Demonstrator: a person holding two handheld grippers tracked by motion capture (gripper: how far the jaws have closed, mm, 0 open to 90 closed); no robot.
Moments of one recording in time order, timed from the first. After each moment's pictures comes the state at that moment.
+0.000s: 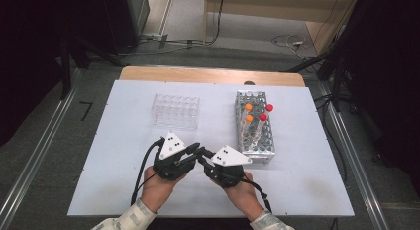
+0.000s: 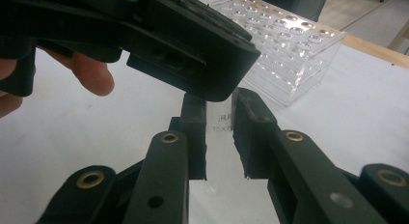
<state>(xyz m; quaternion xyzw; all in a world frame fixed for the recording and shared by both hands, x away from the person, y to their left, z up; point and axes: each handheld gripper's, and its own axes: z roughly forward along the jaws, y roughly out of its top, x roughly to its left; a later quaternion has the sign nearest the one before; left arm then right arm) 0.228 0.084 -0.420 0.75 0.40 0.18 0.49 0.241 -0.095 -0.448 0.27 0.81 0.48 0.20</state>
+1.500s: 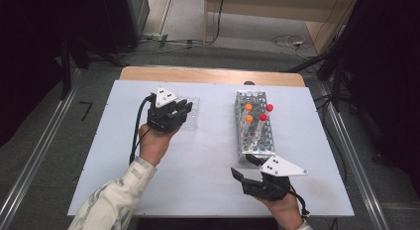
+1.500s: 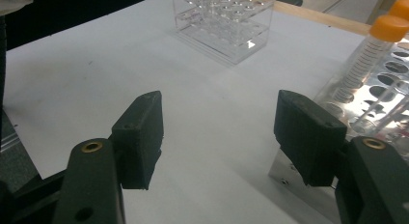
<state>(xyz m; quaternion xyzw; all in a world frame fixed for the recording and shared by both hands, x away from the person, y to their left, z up) 0.316 0.109 -0.372 0.71 0.46 0.26 0.47 0.215 -0.198 -0.430 0.32 0.80 0.48 0.18</state>
